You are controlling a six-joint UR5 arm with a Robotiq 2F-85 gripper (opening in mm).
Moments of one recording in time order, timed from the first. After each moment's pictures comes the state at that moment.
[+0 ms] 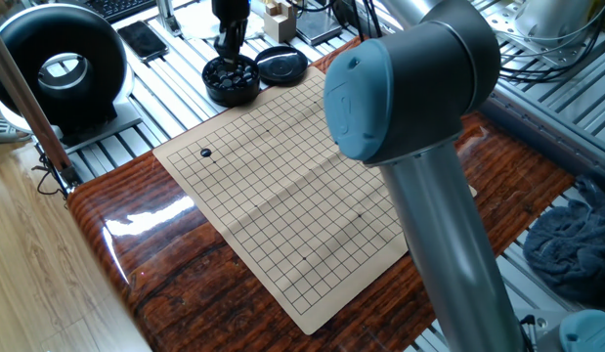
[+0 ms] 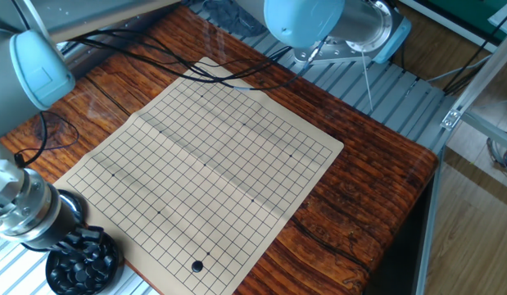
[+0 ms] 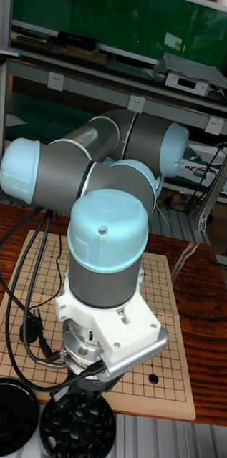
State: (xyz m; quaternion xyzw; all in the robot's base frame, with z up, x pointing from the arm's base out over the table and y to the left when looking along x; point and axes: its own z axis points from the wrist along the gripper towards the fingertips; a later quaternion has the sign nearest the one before) arm 0.809 0.006 0.072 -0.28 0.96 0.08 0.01
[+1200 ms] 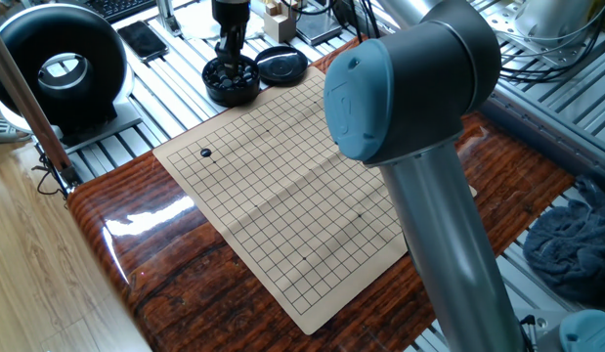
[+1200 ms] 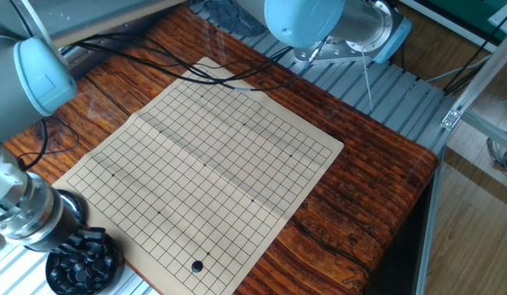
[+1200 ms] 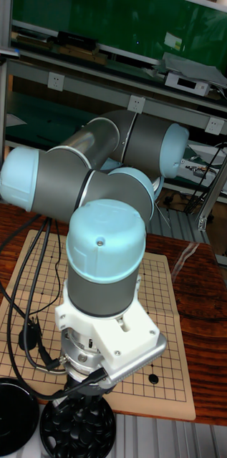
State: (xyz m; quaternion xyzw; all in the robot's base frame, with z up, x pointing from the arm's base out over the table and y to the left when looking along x) arm 0.809 0.007 0.060 -0.30 0.95 0.08 0.00
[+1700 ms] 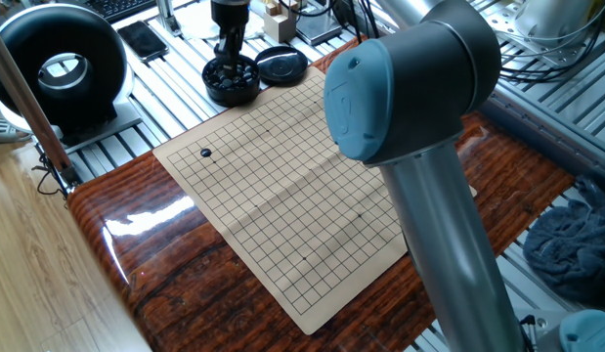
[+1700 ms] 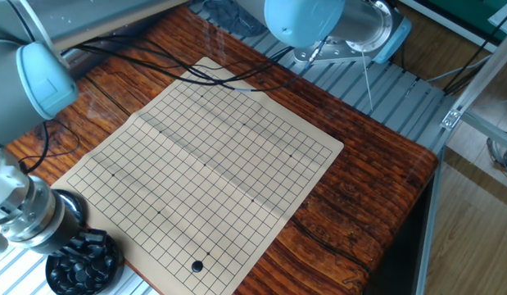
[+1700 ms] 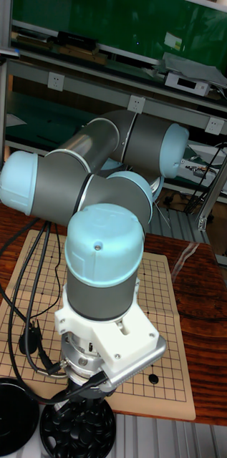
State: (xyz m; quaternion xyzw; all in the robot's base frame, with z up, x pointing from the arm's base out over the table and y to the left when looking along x) arm 0.812 0.010 0.055 -0.31 0.95 0.08 0.01
